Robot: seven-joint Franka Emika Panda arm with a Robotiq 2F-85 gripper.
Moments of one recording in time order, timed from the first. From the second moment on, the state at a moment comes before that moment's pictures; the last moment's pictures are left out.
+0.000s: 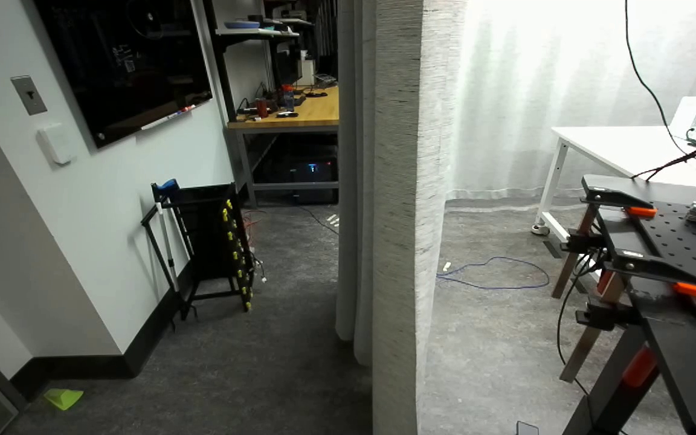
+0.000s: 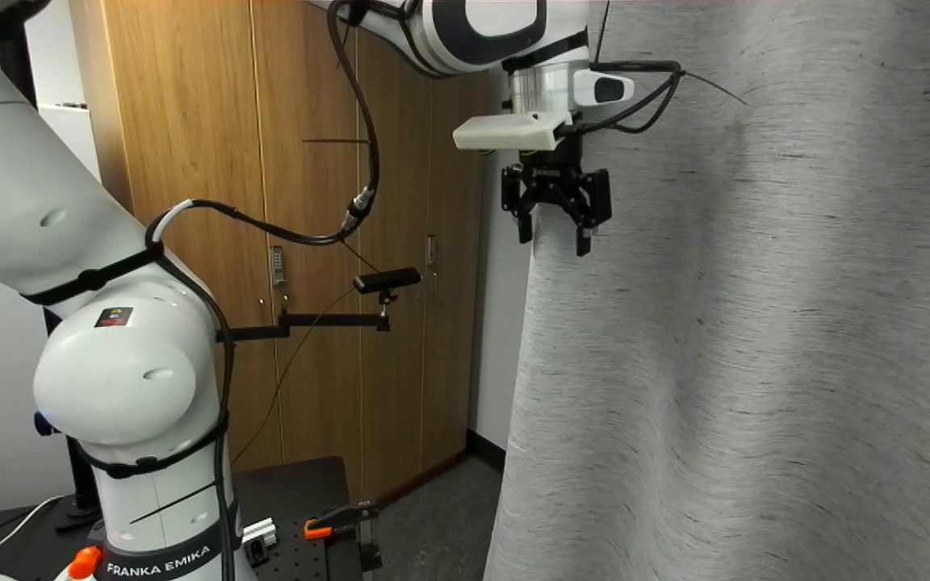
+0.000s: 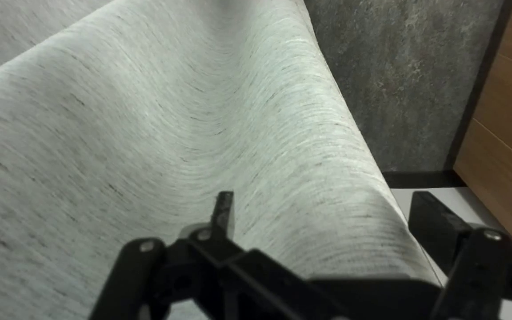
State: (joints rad) arm 0.09 -0.54 -0.07 -2.32 0.08 2.04 -0.38
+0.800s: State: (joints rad) arm 0.17 -0.67 -0.07 -2.34 0.08 2.23 -0.55
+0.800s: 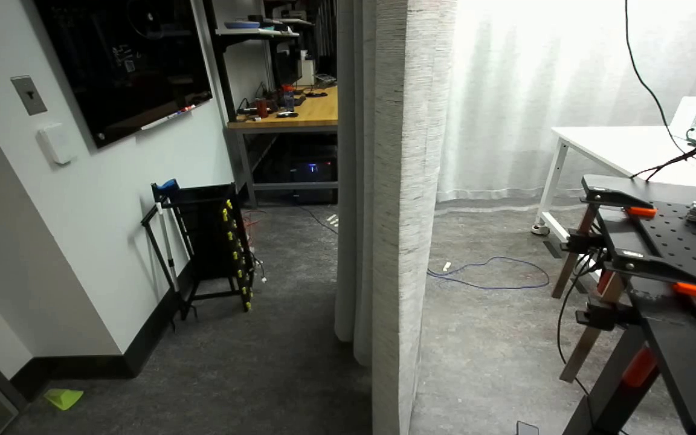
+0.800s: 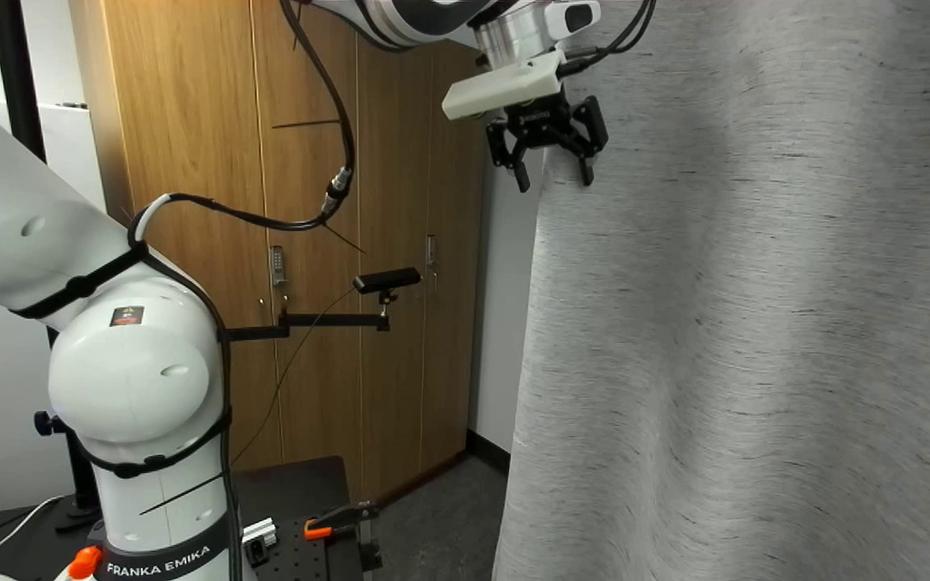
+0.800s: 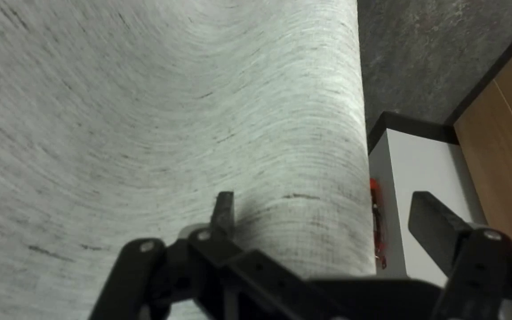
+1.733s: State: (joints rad) arm 0.31 -0.74 -0.16 -2.49 0.09 2.75 -0.67
